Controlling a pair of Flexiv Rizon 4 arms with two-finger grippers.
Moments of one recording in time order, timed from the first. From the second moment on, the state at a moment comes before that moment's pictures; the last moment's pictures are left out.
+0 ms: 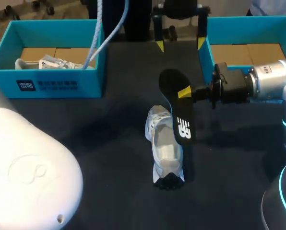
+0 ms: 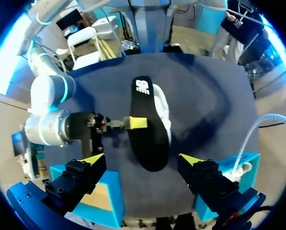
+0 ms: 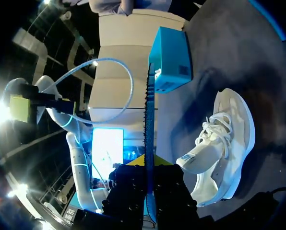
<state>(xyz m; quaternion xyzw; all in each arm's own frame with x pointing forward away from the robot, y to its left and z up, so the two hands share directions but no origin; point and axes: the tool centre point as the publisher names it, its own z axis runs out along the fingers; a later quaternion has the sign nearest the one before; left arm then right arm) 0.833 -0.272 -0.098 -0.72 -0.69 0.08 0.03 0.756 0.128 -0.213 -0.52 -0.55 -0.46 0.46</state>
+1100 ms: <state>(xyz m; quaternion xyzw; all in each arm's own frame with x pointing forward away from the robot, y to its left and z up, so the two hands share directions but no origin) 0.801 -0.203 -0.113 -0.64 -0.74 0.20 -0.01 0.756 0.128 -0.213 -0.52 -0.55 -0.46 0.46</state>
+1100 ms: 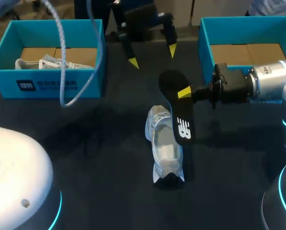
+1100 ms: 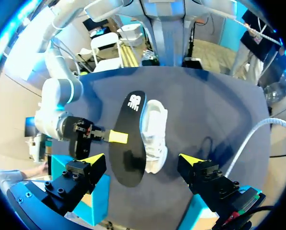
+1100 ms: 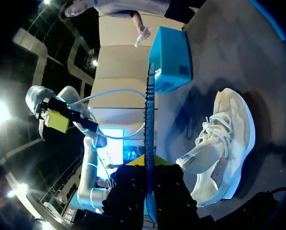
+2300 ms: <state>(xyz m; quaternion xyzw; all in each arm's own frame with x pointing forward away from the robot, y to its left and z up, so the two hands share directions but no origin) 0.806 -0.190 -0.172 -0.59 -0.68 0.31 -0.30 0.756 0.129 -0.213 -0.52 -0.55 -0.46 0.46</state>
